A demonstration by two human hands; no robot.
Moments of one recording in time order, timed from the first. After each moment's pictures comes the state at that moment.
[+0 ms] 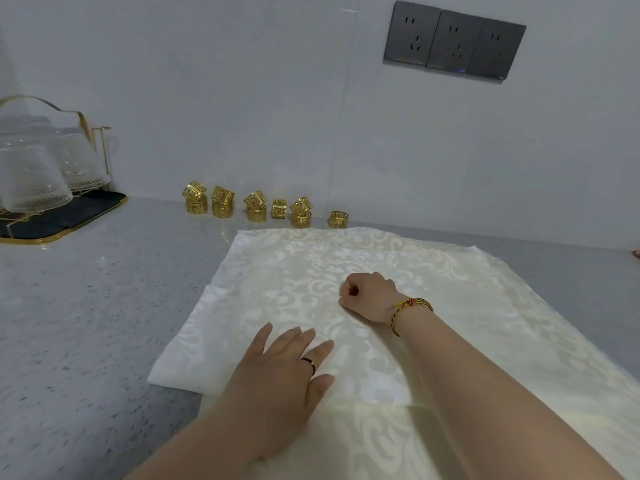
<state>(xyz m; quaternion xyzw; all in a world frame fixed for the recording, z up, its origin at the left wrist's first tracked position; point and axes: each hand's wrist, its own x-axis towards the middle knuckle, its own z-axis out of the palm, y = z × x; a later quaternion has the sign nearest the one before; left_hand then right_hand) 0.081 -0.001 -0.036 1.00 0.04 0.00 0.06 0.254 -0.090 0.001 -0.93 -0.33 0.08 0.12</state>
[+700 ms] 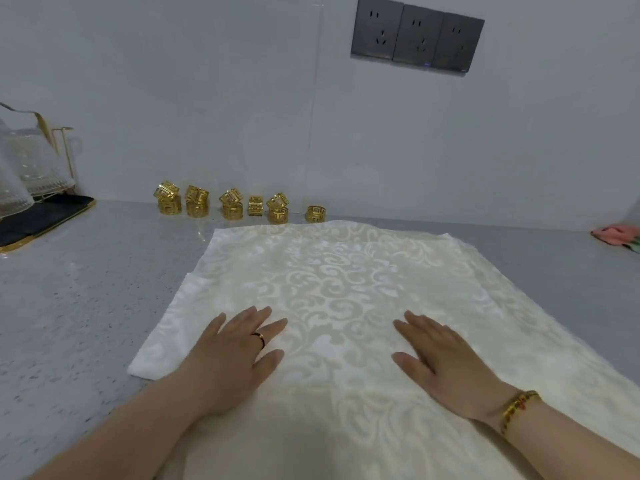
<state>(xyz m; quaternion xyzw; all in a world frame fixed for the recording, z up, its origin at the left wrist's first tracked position) 0.087 0.027 -0.033 1.00 0.05 -0.04 0.07 0.198 -0.226 -0.028 -0.95 -0.30 0.04 0.02</state>
